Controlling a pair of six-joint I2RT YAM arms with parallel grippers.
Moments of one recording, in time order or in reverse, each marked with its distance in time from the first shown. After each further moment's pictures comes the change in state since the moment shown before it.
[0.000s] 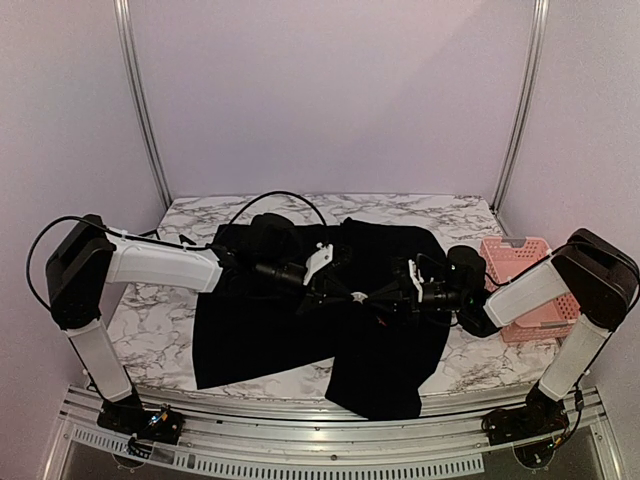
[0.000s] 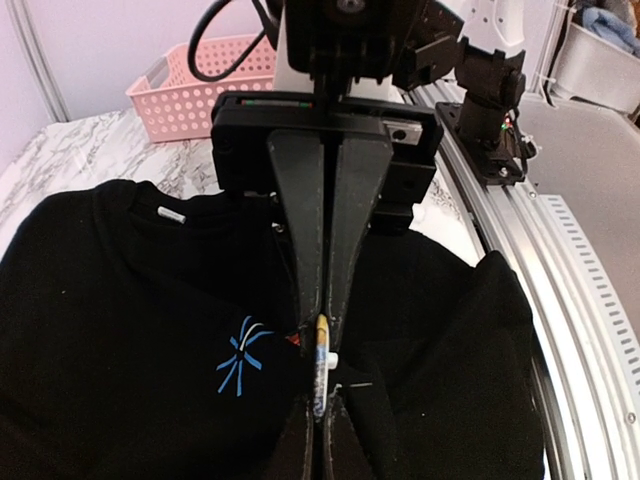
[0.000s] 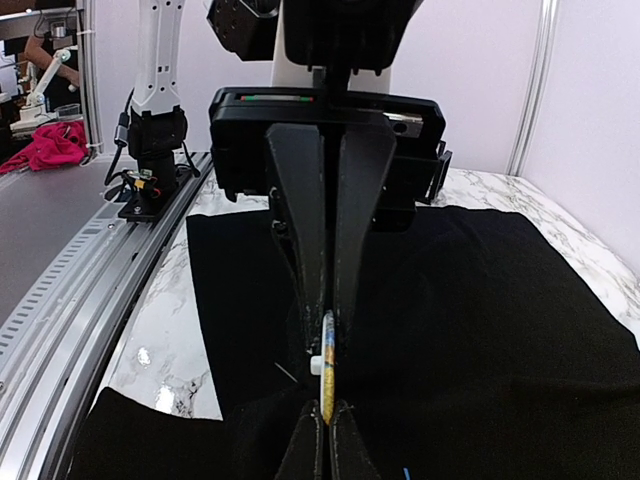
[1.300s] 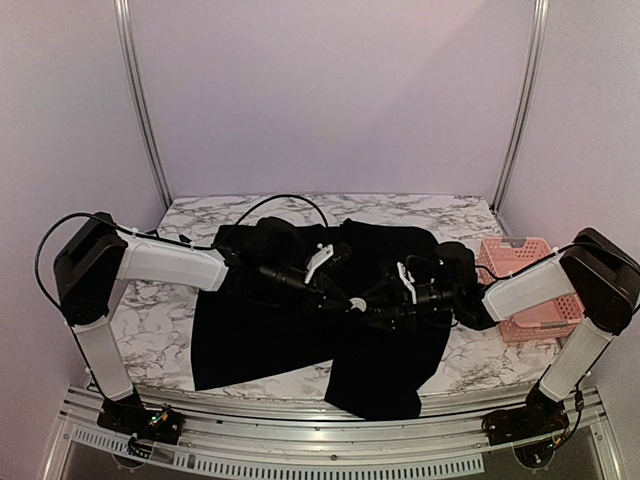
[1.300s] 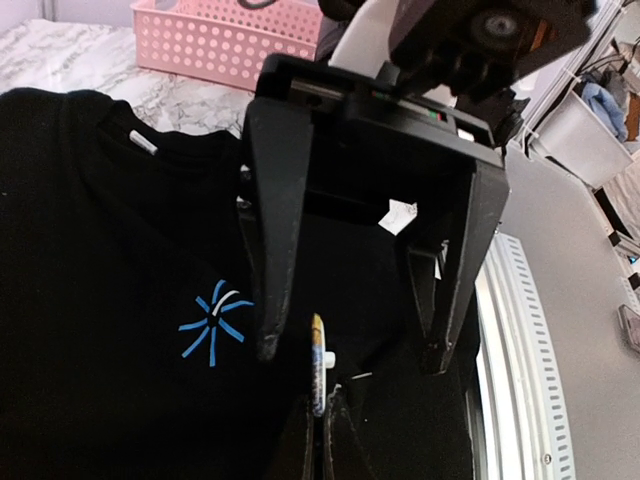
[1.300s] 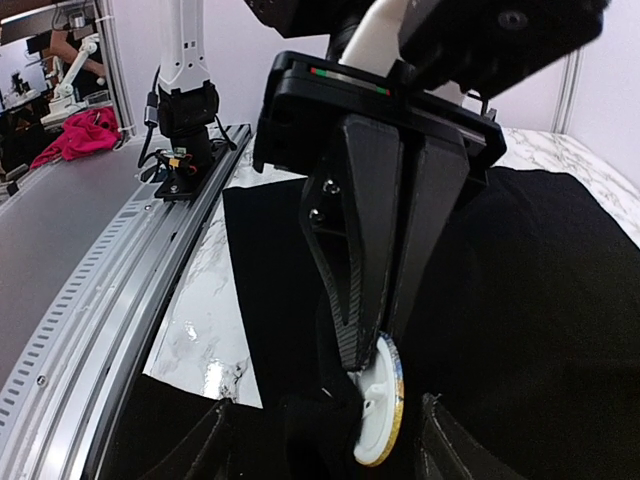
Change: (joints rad) left arm 0.026 0.051 0.017 -0.041 0.079 -0.273; right arm 0.026 -0.029 0.069 -0.269 -0.048 -0.028
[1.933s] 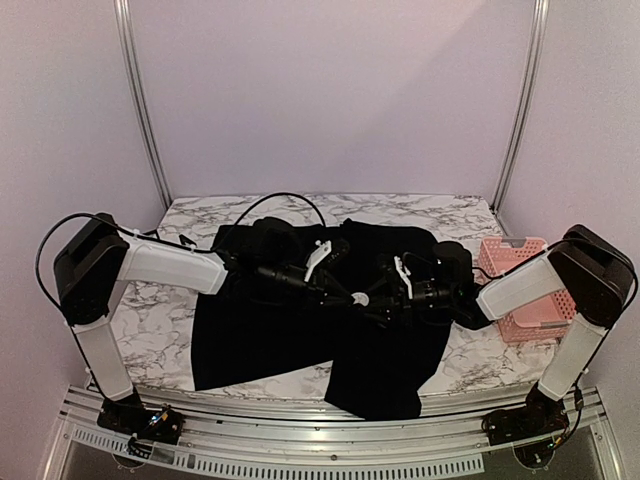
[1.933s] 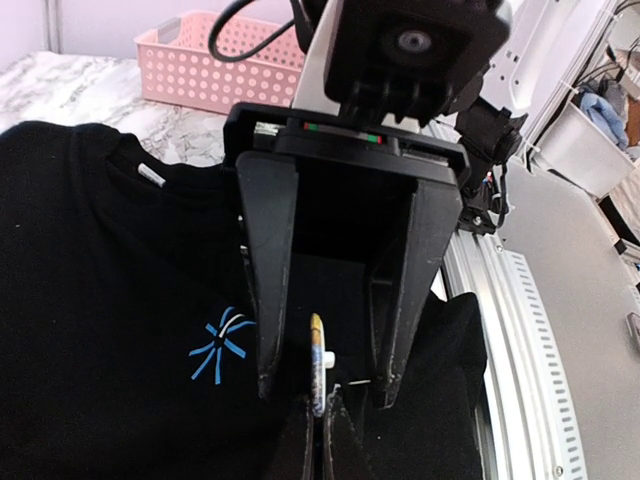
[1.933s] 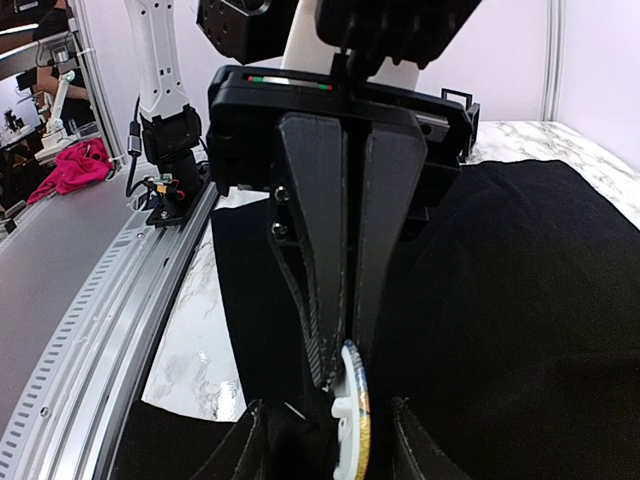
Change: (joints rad) left arm 0.000 0.000 -0.031 0.128 -0.002 -0.024; right arm -0.009 0.060 0.020 0.087 0.014 0.126
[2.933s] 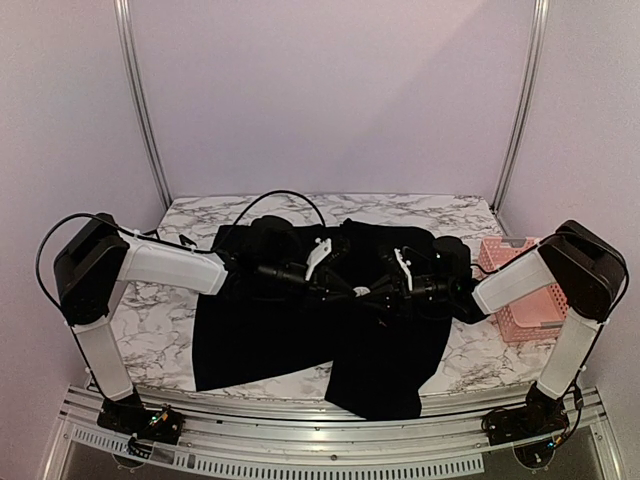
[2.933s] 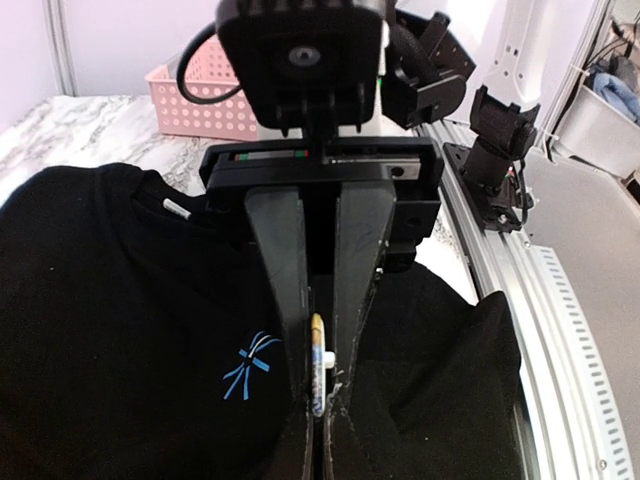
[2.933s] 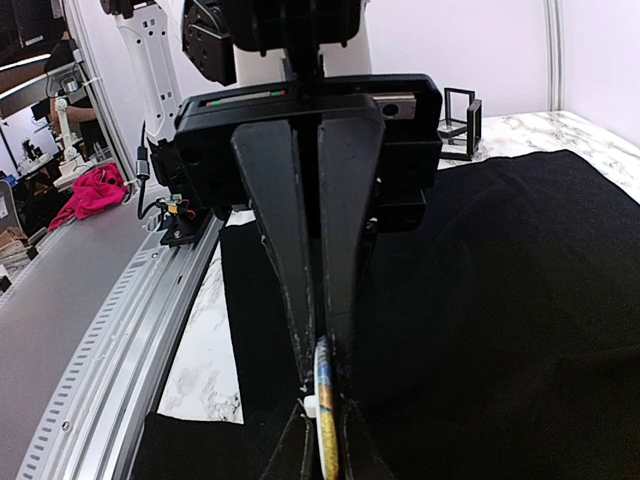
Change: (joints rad) left arm -0.008 0.000 -0.003 0.057 -0.038 0.088; right arm -0.044 0.059 0.046 0.040 -0.063 0.103
